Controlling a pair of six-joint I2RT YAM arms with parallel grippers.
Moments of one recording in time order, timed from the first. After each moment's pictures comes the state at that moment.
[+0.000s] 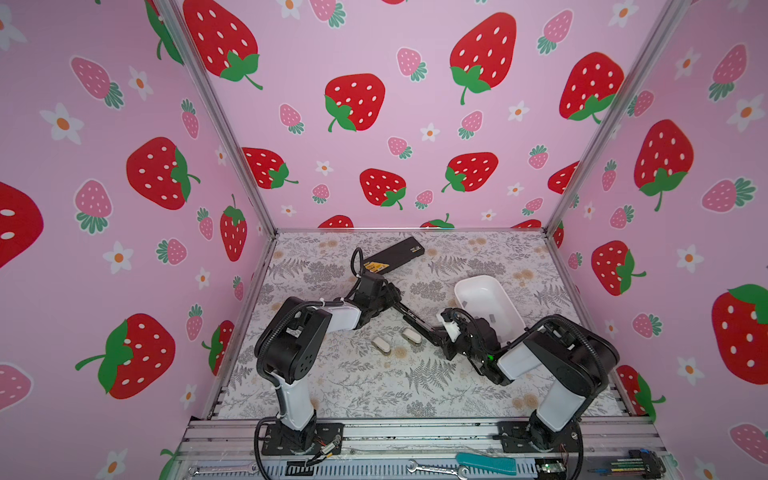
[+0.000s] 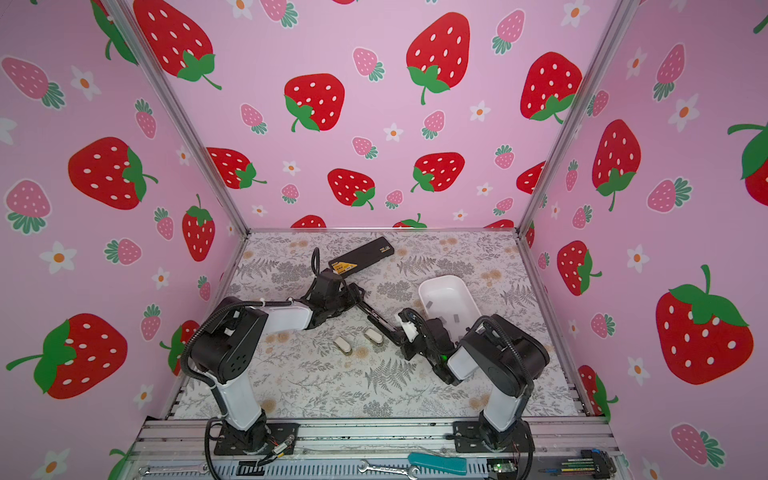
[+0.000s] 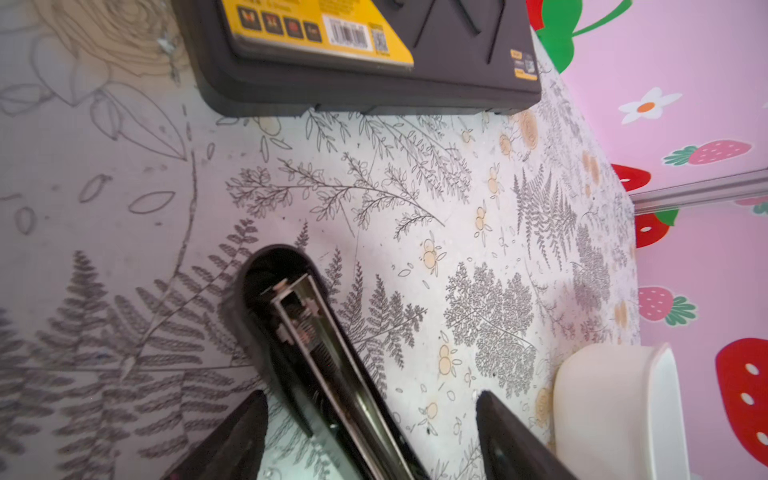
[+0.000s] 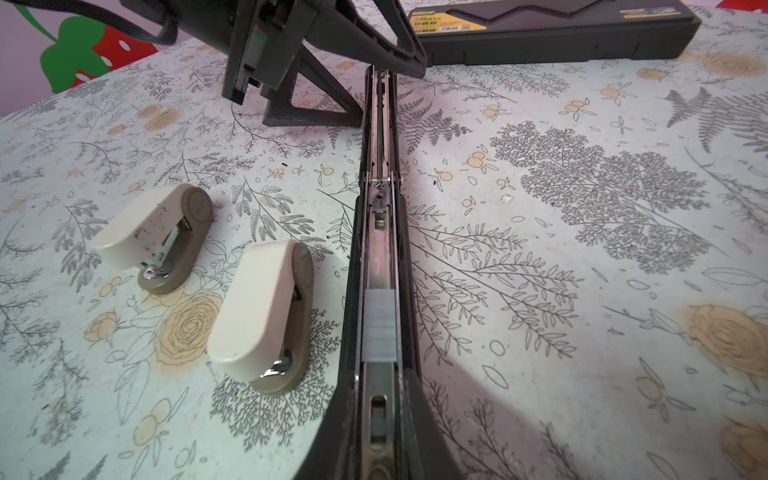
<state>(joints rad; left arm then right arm) -0.46 1.86 0.92 0.24 0.07 -0.91 0.74 1.74 0.32 0.99 -0.25 0.04</state>
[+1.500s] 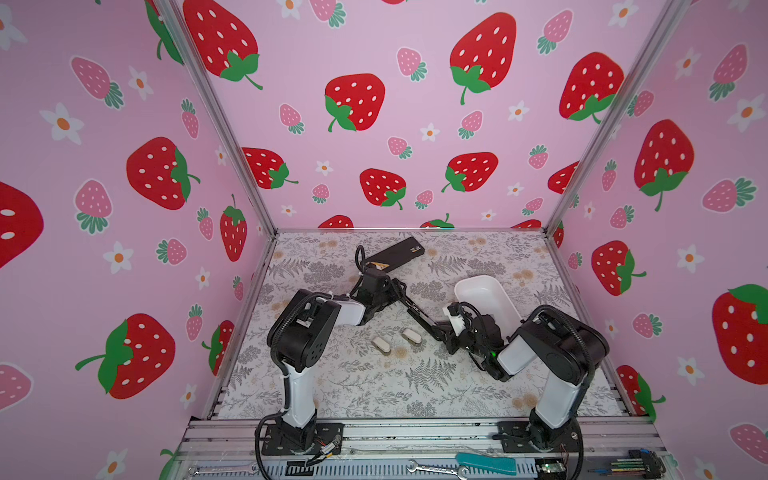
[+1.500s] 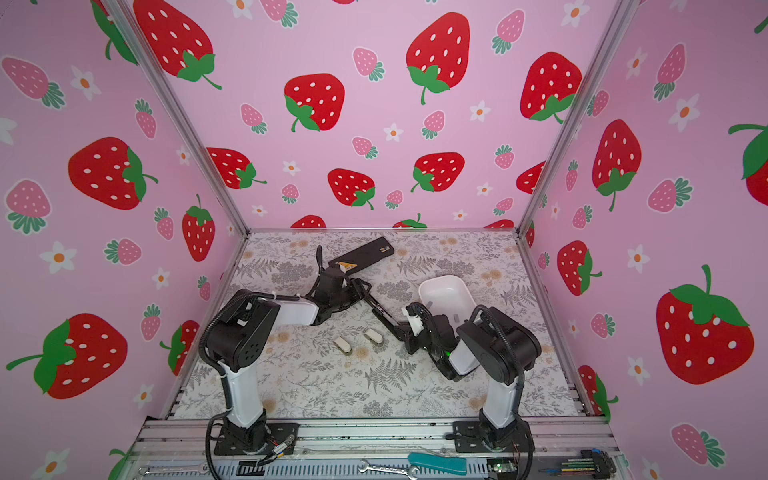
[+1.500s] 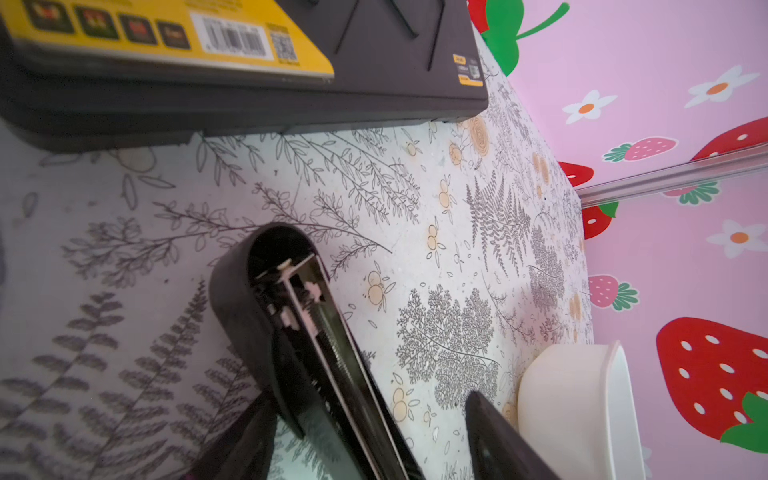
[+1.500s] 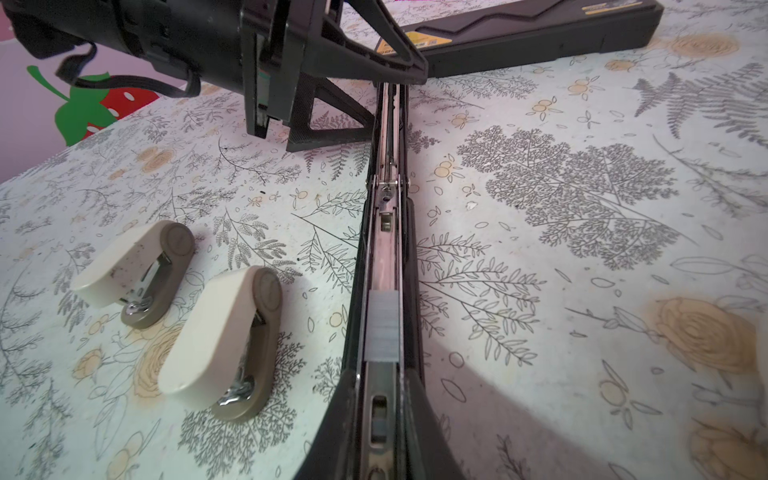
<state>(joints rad) -0.46 1.95 0.96 0.38 0.16 -0.90 0.66 1.84 0.34 1.11 -0.36 0.12</state>
